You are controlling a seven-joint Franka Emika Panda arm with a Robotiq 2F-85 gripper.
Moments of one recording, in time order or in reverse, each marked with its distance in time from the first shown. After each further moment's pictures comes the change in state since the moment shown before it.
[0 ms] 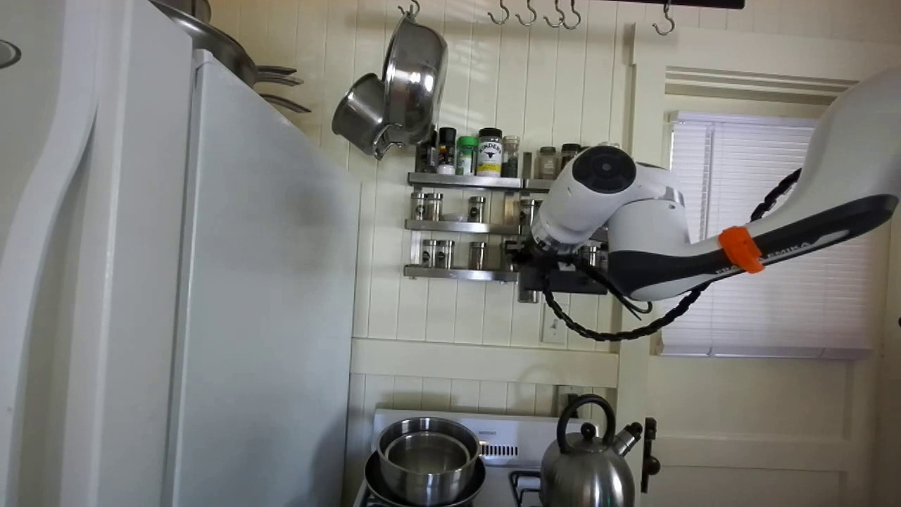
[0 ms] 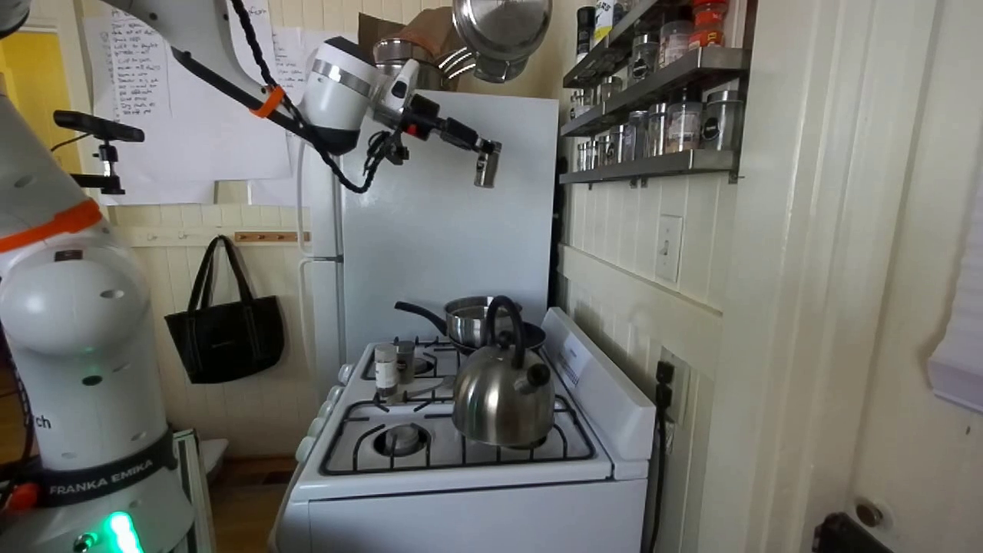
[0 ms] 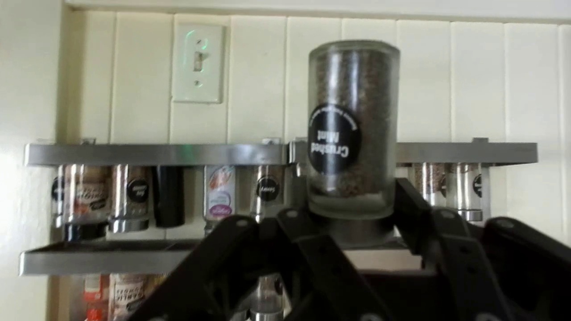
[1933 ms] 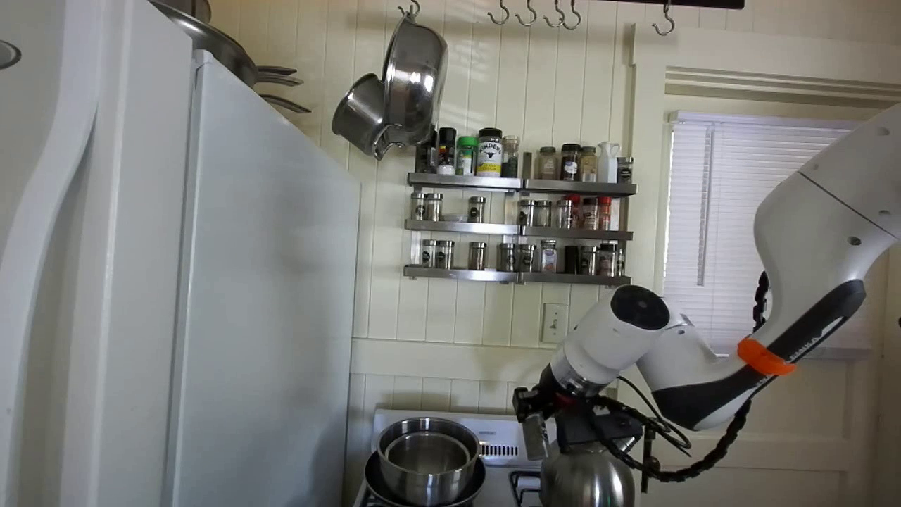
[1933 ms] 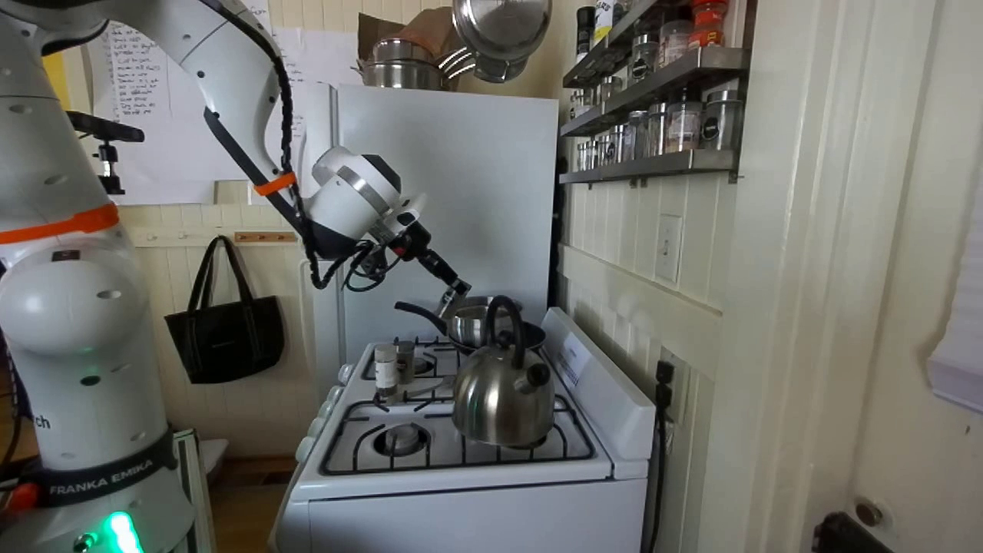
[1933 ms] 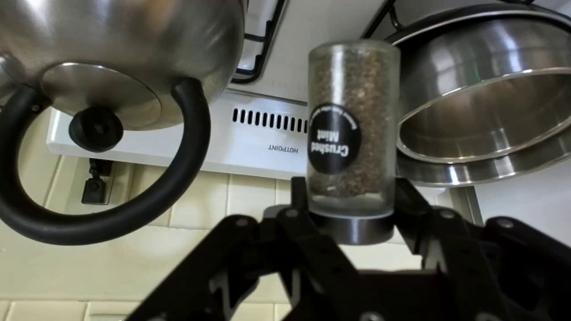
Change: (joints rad) arm -0.019 0.174 -0.123 -0.328 -0.174 0.431 0.095
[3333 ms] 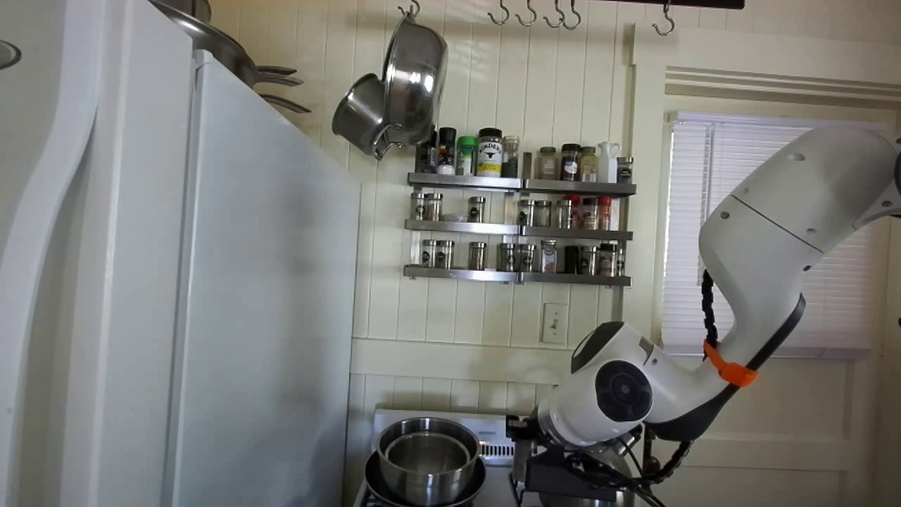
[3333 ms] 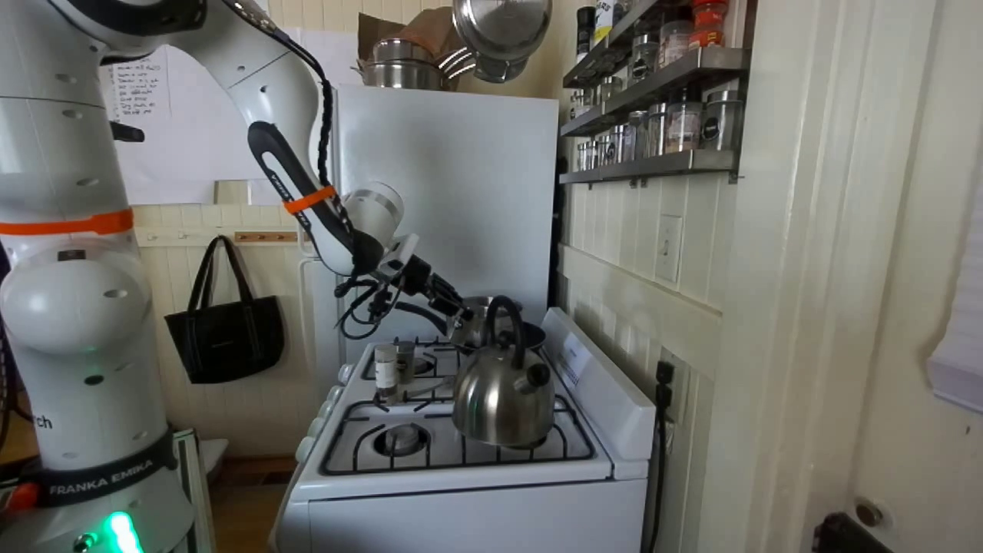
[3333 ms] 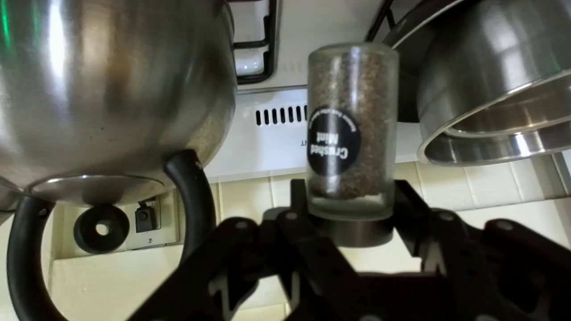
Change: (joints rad) arm 0.038 0.174 0.073 0.064 -0.571 -0.258 0.903
